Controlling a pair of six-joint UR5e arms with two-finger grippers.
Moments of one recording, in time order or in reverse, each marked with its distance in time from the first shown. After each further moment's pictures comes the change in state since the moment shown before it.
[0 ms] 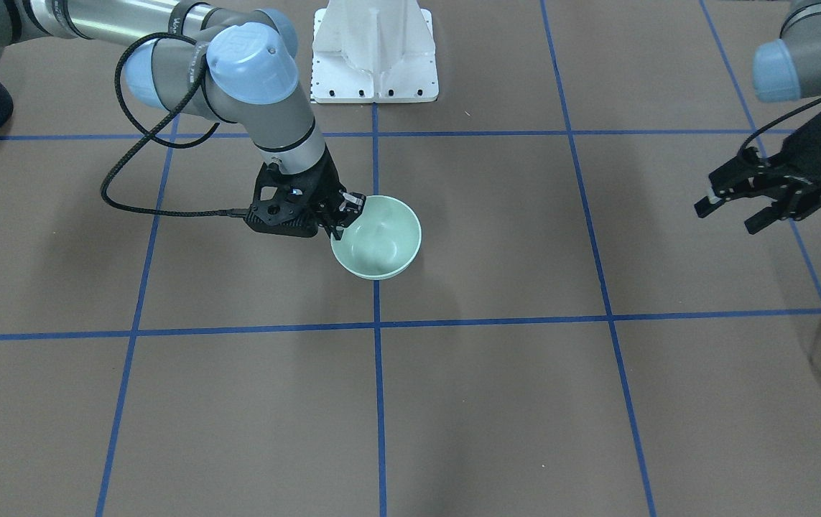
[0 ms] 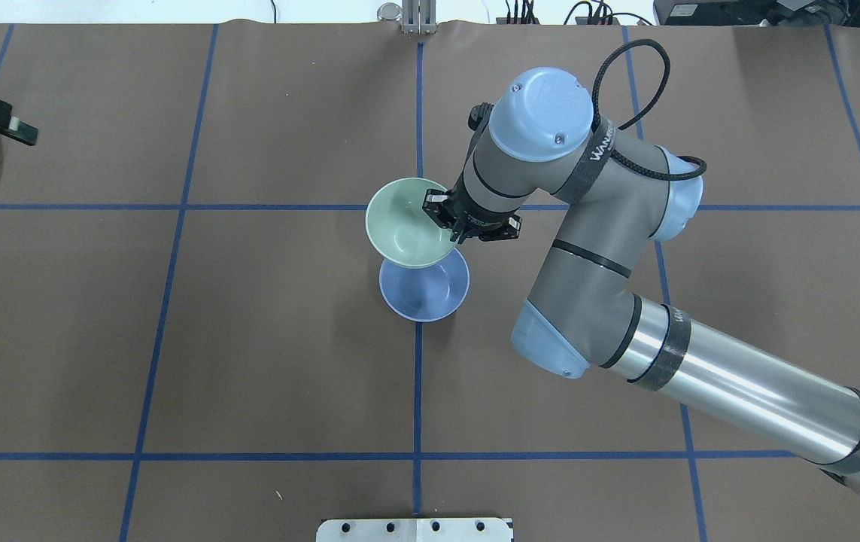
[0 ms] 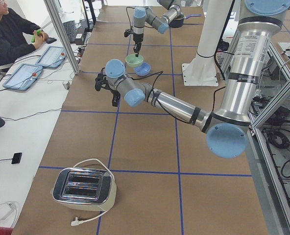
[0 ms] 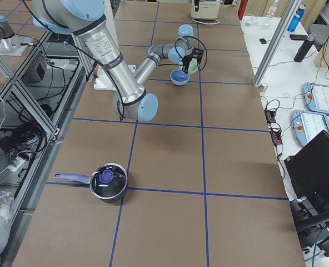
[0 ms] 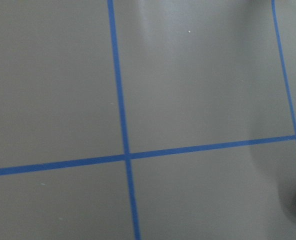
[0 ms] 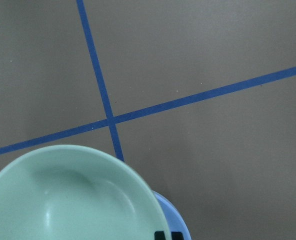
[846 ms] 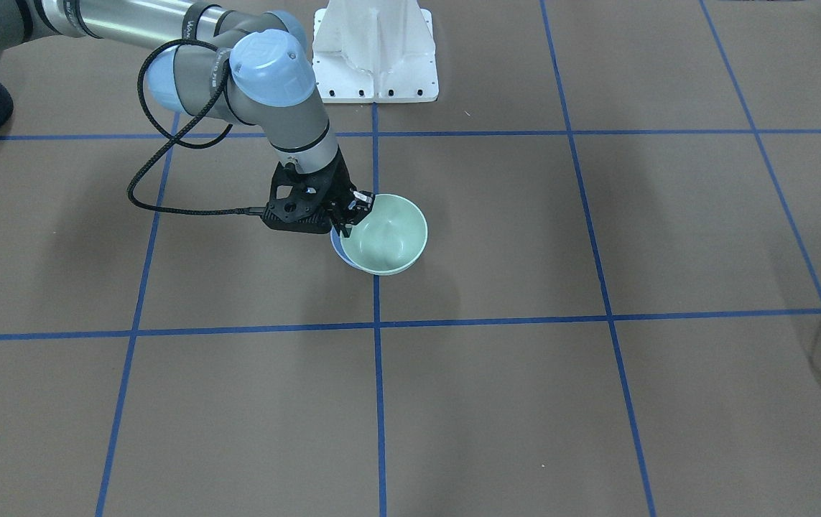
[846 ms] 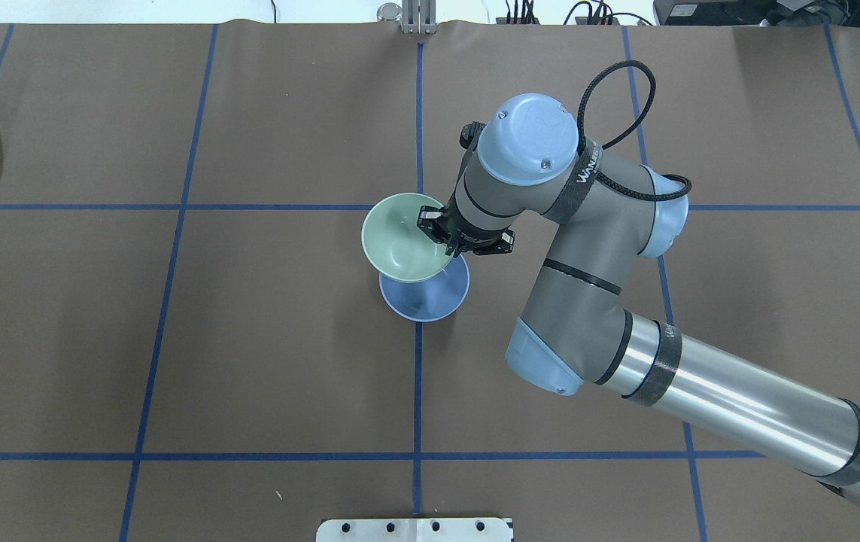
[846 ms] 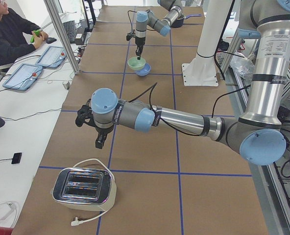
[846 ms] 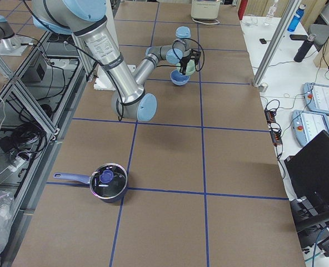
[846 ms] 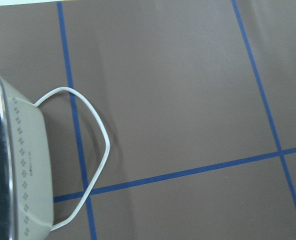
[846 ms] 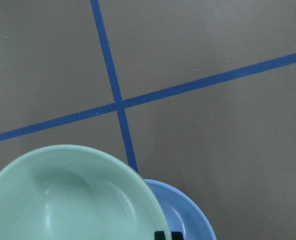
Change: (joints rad) left arm -0.313 0.045 0.089 0.319 0.045 0.604; right arm -0.026 -0.012 -0.003 0.008 -0.017 -0.001
